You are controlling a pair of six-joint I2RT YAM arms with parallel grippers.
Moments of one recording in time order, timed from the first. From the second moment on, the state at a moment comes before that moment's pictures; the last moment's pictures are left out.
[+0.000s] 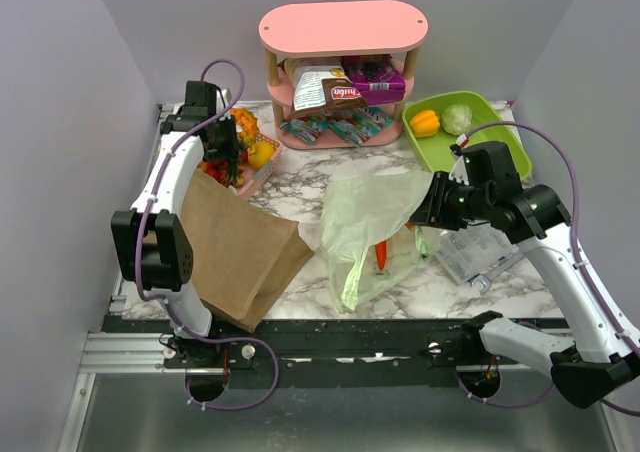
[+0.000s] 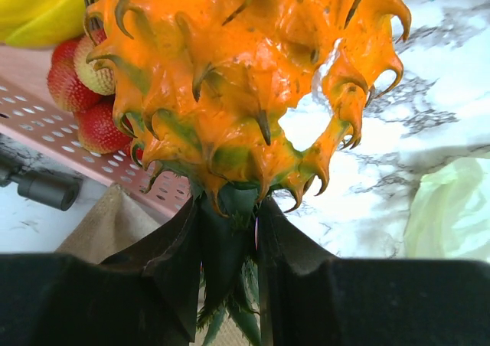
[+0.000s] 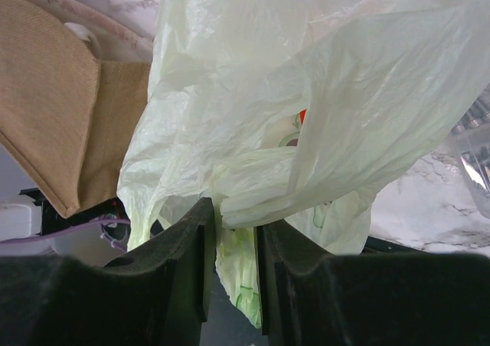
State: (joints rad) left arm -0.05 1.77 1.63 -0.80 0.13 -0.17; right arm 0.42 1.07 1.30 -1.07 -0.19 0.57
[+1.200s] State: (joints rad) left arm -0.26 1.13 1.42 -0.72 0.45 -0.19; right arm 0.42 1.15 1.35 -1.07 -0.17 0.55
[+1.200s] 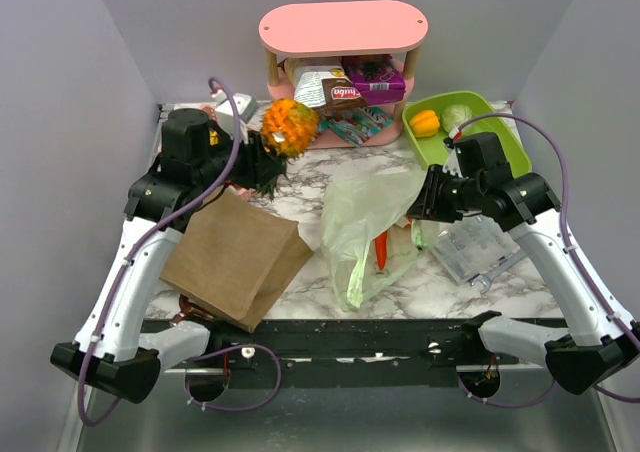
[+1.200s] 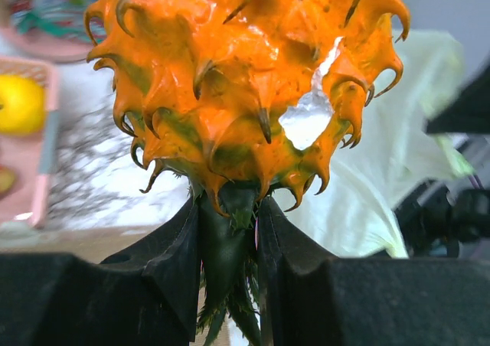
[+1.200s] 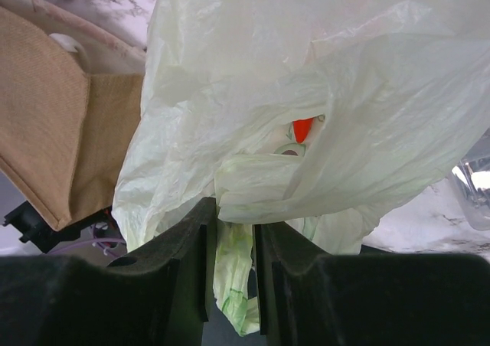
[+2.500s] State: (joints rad) left arm -1.01 1.12 1.10 -0.12 0.61 -0.44; right arm 0.42 1.09 1.31 -1.05 -0.15 0.54
